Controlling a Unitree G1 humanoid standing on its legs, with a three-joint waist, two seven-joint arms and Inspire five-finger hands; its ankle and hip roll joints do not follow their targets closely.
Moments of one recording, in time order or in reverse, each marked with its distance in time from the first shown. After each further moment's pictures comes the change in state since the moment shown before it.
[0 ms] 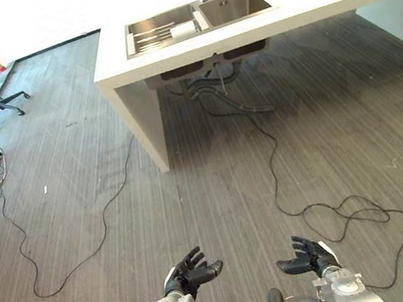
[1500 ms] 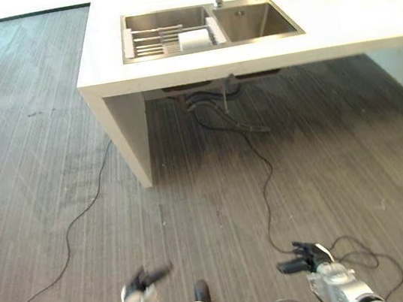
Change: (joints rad) left arm -0.351 -0.069 0.352 0.448 0.094 -0.088 0.180; right arm -0.228 0.113 -0.024 0.323 -0.042 -0.013 -0.039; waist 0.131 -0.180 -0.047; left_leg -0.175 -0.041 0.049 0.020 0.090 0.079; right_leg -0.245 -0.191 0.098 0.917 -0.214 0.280
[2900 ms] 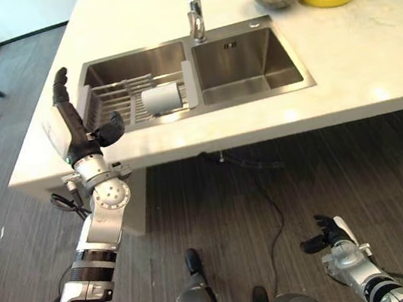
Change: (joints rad) left arm -0.300 0.254 0.004 -0.606 0.838 -0.063 0.337; right arm -0.038 -0.148 0.020 0.068 -0.231 -0.052 -0.110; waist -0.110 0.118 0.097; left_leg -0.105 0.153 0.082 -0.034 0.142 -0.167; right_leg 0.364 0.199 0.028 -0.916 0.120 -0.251
